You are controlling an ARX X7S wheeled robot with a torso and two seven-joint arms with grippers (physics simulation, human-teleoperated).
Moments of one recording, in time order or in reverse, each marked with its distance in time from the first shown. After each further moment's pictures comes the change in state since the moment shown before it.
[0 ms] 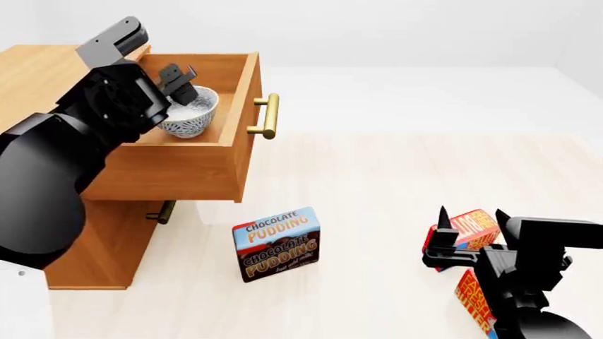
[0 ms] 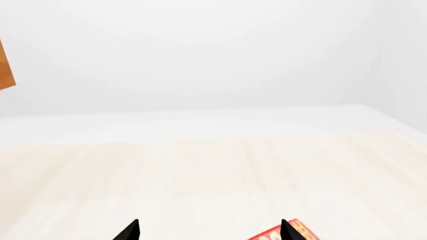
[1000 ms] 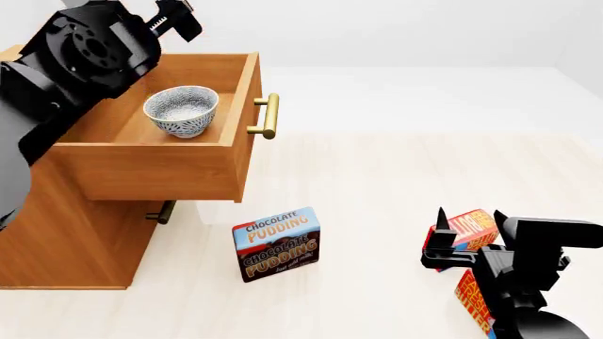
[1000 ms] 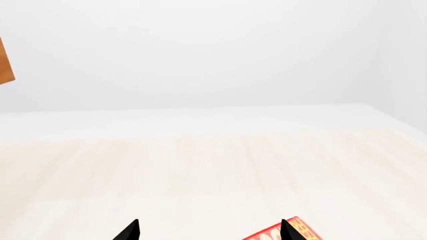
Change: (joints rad) left arm -0.171 -0.026 -0.033 0.110 0.044 0.084 0.141; right arm 0.002 0.010 -0.017 0.007 0.004 -0.002 0.011
